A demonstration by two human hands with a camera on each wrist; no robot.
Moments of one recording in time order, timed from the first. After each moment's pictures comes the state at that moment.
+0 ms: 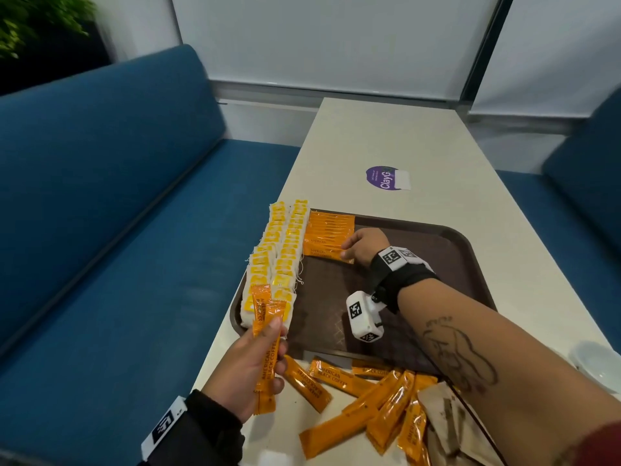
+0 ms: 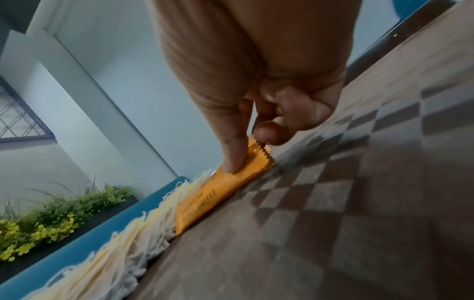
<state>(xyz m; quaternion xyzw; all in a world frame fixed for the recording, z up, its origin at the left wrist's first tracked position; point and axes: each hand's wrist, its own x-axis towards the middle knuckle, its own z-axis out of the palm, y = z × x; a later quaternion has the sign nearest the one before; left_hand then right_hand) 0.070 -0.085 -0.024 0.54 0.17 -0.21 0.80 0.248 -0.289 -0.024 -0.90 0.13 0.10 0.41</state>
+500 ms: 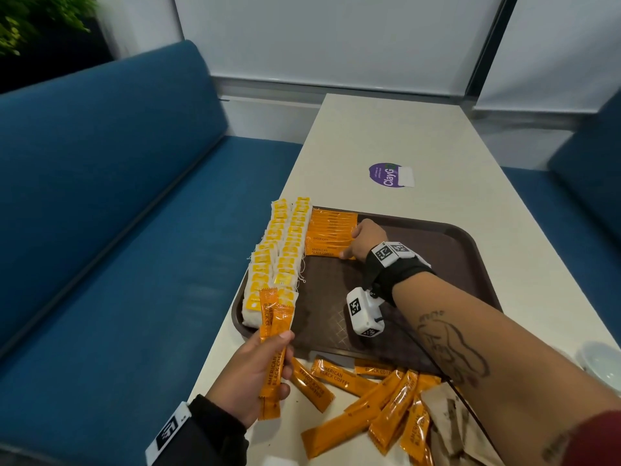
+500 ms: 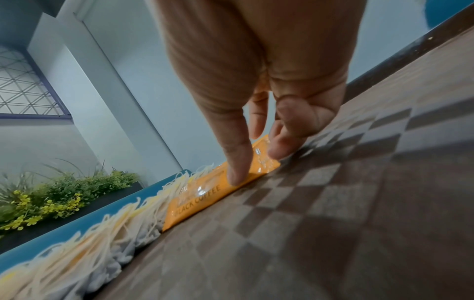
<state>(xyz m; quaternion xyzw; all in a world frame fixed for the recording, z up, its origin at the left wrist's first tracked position) 0.067 -0.086 -0.035 0.55 0.17 -0.23 0.78 0.258 -0.283 -0.021 -0.93 0.16 0.11 0.31</state>
